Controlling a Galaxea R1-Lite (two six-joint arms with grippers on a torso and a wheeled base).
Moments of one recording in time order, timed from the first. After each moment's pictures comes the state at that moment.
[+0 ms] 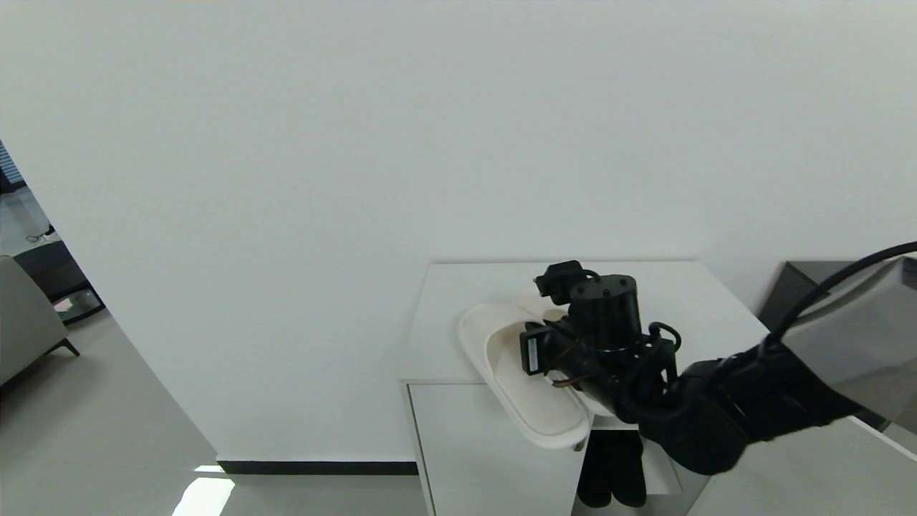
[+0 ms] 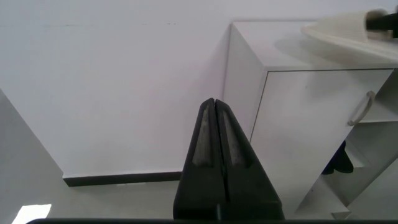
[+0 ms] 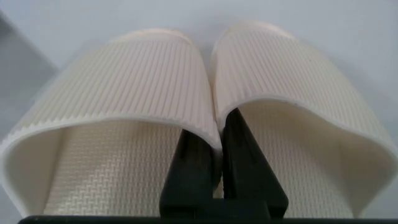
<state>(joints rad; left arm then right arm) 0.00 0.00 0.00 0.00 -0.04 -0.01 0.76 2.06 -1.02 -0.76 -0.32 0.15</state>
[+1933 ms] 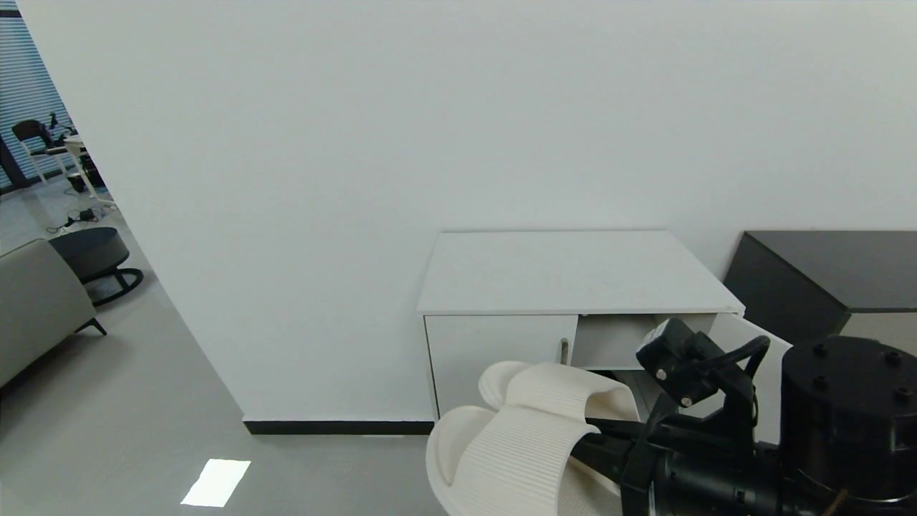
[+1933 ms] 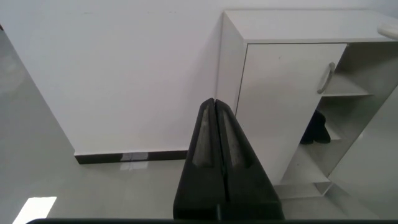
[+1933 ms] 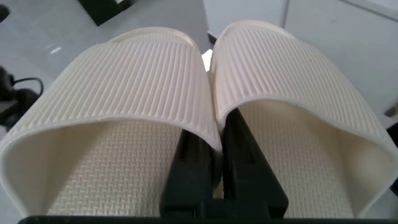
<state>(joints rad) 0.00 0.00 0.00 0.00 -0.04 -0.01 0.93 1.55 -0.51 -0.77 0.06 0.17</state>
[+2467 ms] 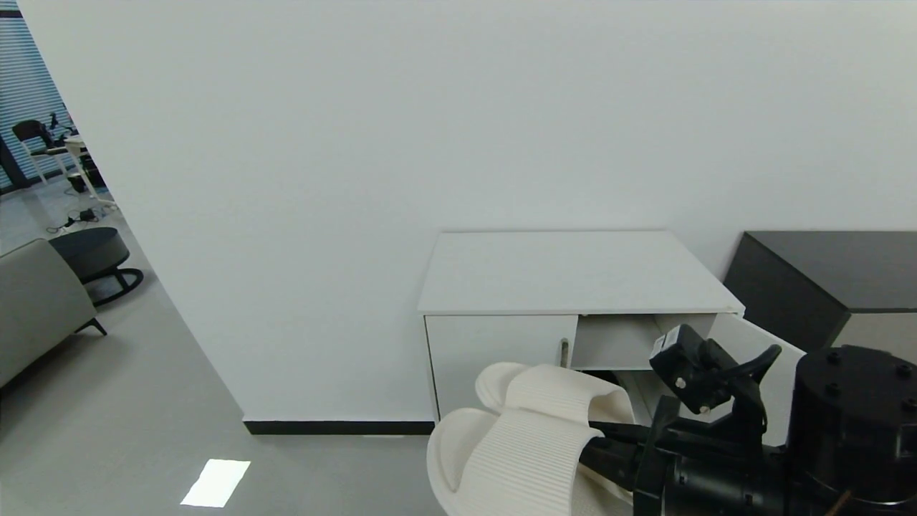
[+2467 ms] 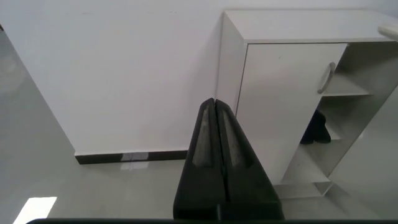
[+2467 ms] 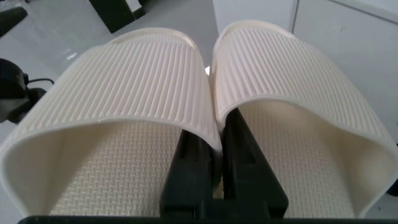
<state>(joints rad) 0.00 0.00 0.00 0.00 -0.04 0.00 0.89 1.58 -0.43 -0.93 0.16 0.17</state>
